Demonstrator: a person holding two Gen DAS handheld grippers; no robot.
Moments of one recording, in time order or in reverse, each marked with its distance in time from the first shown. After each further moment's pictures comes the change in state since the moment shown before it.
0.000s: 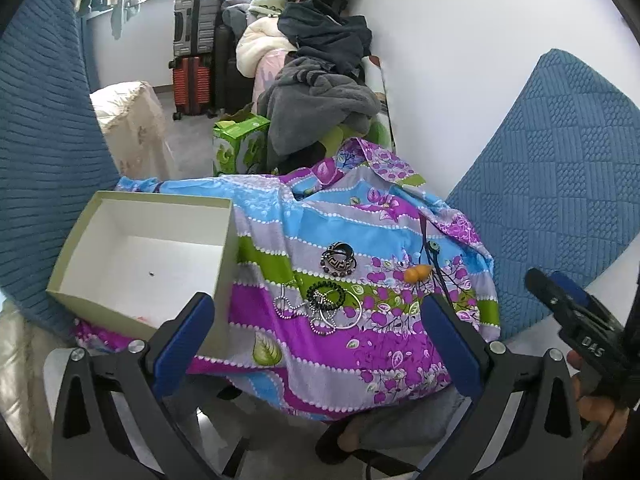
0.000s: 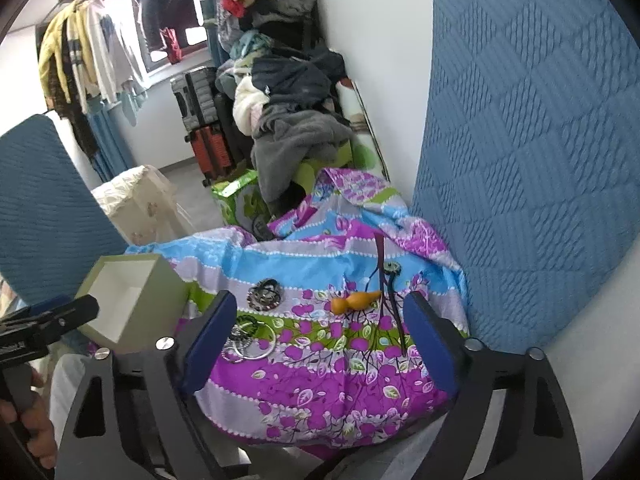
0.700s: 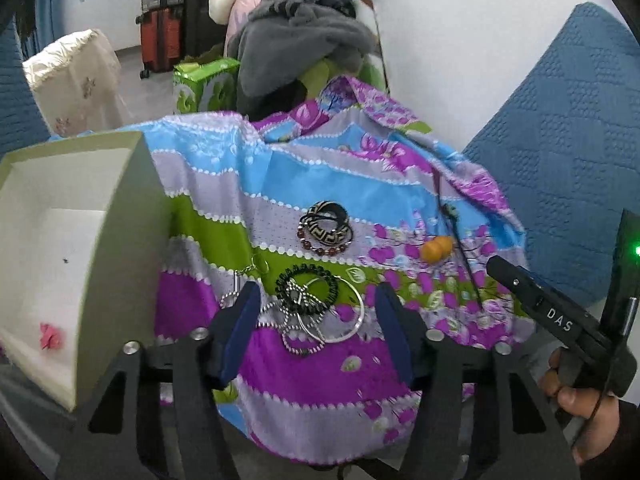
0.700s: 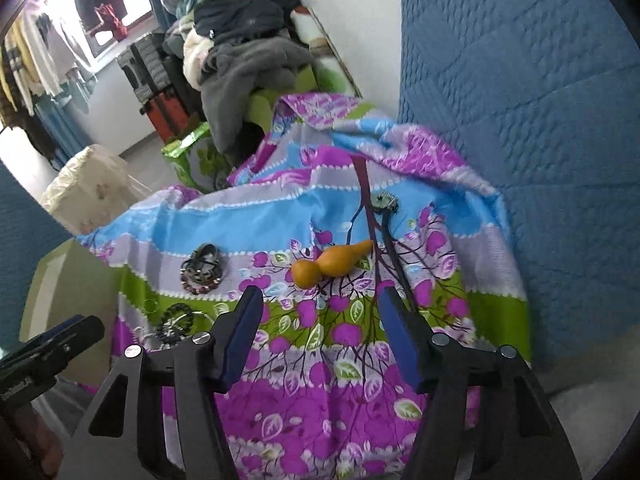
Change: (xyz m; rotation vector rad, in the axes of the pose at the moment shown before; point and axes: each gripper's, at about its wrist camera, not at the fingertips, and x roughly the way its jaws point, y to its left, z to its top) left arm 0.141 -0.005 -0.011 -0.003 0.168 -0.076; right arm 0.141 -0.042 -0.033 0.146 0.196 -0.042
